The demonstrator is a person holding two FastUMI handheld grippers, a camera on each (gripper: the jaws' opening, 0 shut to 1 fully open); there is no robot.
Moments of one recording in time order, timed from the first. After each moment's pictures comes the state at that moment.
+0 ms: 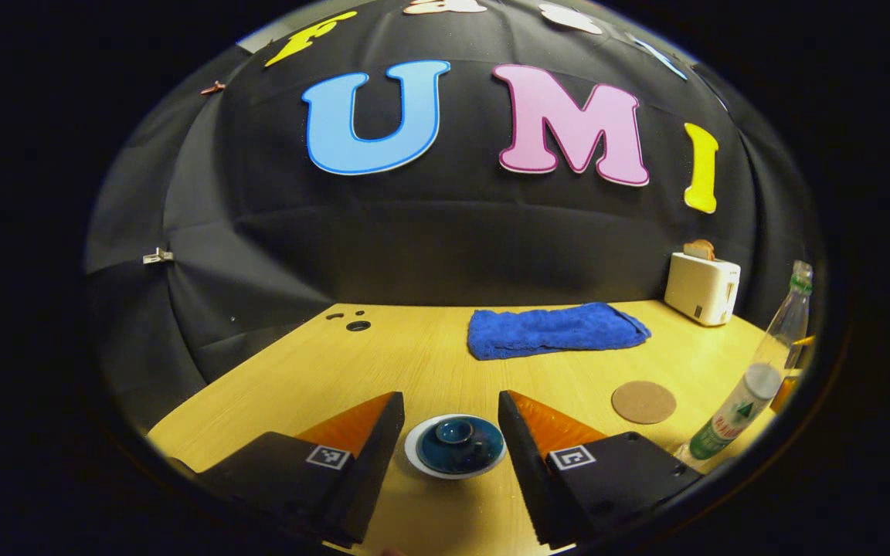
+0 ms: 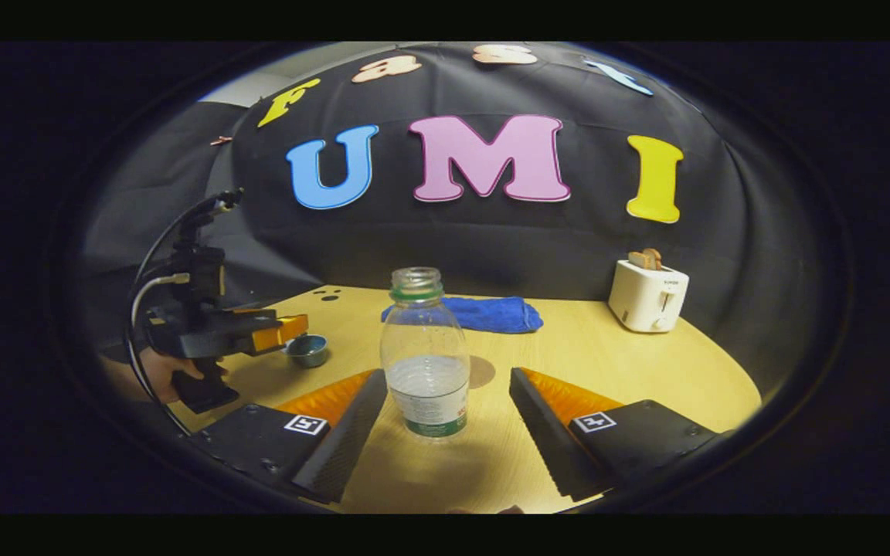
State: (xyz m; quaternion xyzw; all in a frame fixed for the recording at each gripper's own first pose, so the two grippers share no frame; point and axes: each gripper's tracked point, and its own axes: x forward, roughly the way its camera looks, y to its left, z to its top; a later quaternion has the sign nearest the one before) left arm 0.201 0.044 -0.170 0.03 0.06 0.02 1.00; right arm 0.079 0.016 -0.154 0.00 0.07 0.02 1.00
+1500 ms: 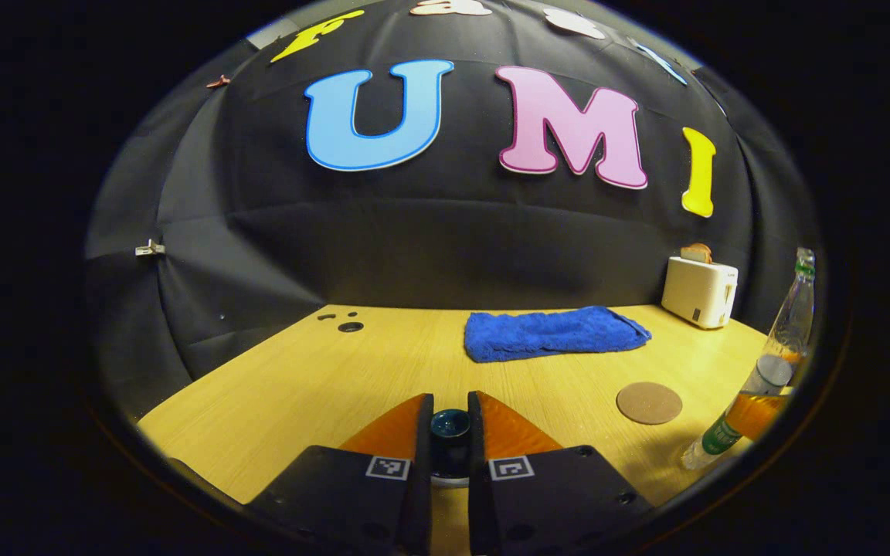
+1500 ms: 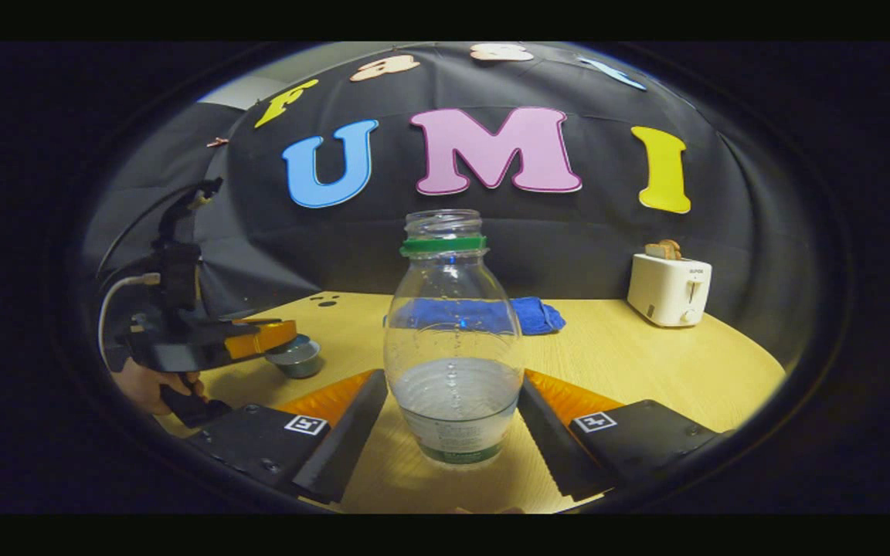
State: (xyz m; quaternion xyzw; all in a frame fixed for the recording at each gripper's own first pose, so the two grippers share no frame) left arm 0.208 0.052 -0.170 0.01 0.03 0.01 1.00; right arm 0.133 0.034 -0.176 0.01 0.04 0.02 1.00
